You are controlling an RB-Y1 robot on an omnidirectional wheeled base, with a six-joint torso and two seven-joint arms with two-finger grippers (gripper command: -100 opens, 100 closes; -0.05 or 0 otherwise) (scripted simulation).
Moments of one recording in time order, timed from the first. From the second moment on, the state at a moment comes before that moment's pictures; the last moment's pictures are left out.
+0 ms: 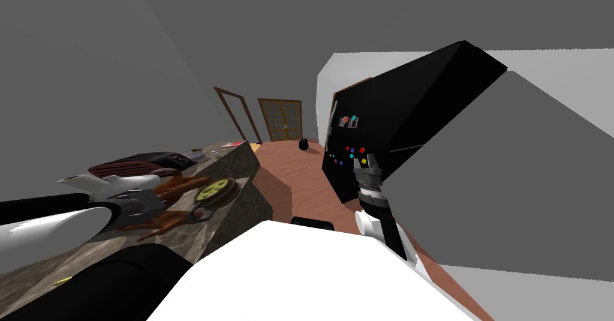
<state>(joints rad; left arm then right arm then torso) 0.60 0.62 1.27 -2.36 0.67 1.54 0.47 0.46 -0.02 0.05 -2.24 0.06 -0.48 -0.15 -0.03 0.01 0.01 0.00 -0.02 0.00</state>
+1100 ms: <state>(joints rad) 0.61 0.61 1.28 -2.47 0.72 1.65 0.48 0.46 -0.02 0.05 -2.24 0.06 -0.48 -0.15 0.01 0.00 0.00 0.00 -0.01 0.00</state>
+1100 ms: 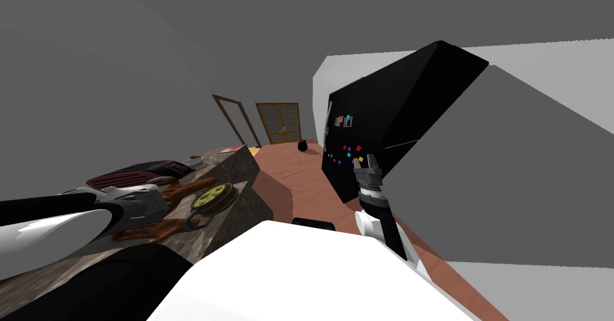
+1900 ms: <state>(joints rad) 0.62 0.54 1.27 -2.49 0.77 1.75 0.45 0.46 -0.02 0.05 -2.24 0.06 -0.48 -0.15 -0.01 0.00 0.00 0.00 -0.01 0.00</state>
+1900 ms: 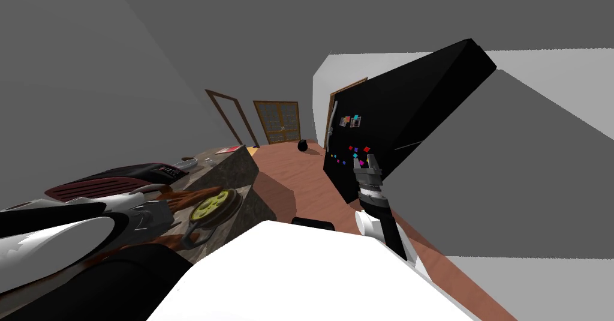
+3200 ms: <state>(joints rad) 0.62 0.62 1.43 -2.56 0.93 1.92 0.53 0.46 -0.02 0.05 -2.24 0.06 -0.48 -0.15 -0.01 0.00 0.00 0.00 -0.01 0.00</state>
